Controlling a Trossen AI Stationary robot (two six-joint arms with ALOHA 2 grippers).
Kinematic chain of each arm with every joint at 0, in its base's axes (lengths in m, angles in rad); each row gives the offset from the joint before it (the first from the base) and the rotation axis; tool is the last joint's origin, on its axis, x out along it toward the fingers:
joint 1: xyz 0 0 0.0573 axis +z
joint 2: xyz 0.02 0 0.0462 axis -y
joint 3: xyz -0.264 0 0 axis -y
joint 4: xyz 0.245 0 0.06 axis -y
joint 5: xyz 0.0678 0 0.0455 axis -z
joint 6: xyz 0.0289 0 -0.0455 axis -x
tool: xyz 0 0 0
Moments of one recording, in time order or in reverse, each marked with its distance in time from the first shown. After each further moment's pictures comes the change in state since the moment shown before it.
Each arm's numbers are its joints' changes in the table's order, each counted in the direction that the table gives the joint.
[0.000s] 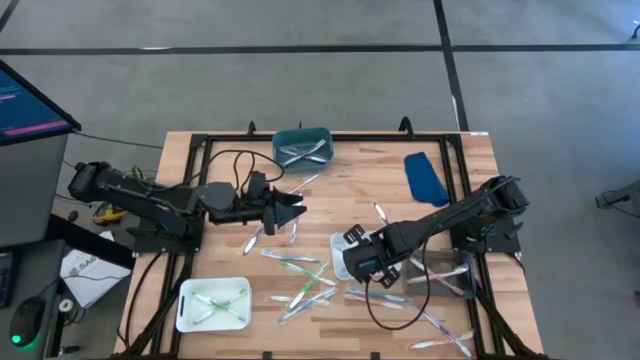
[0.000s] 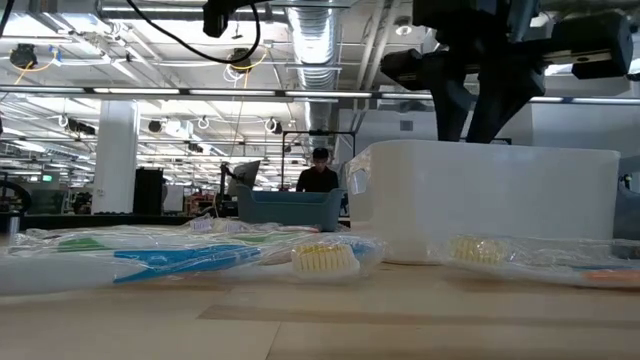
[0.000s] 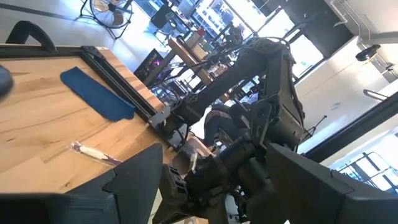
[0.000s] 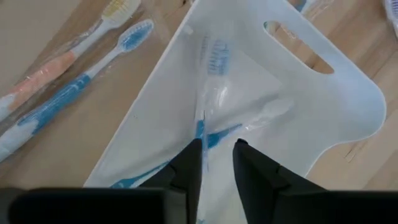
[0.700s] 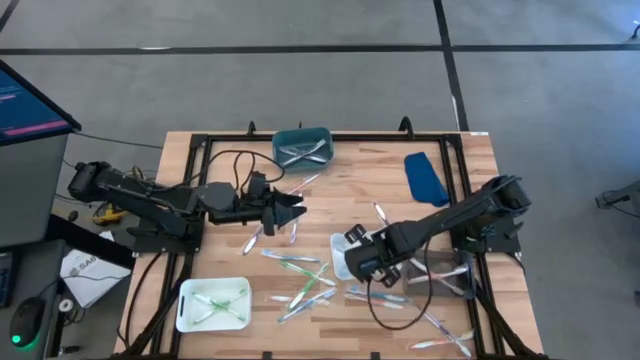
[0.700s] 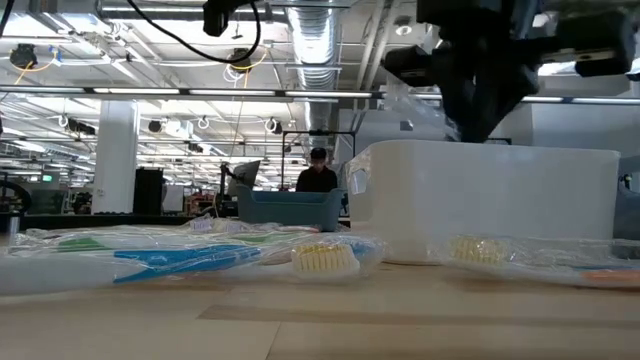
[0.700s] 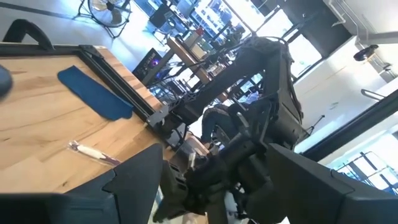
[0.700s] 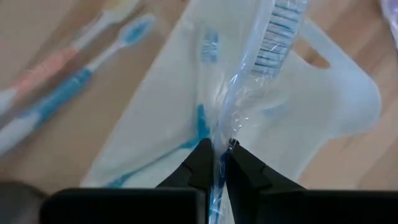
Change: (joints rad) left arm -0.001 0.000 0.000 0.003 0.004 0.003; right arm 0.016 0.010 -0.002 -0.010 0.010 -0.004
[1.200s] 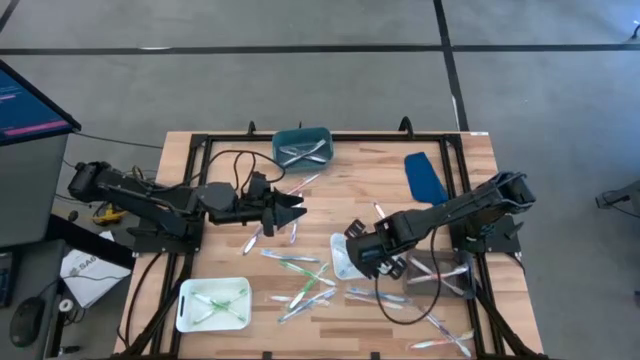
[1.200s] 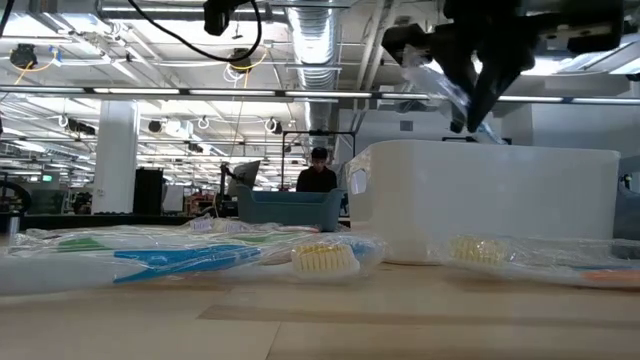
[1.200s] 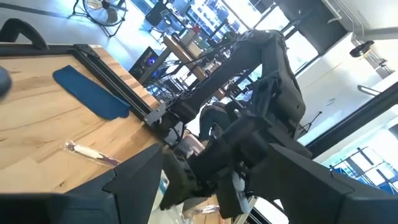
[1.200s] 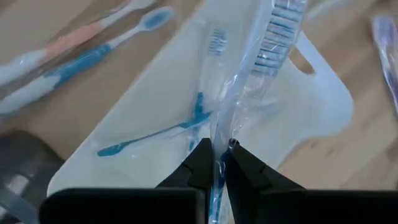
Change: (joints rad) left arm 0.000 0.000 0.000 0.005 0.016 -0.011; right arm -0.057 0.053 0.039 -0.088 -0.063 0.218
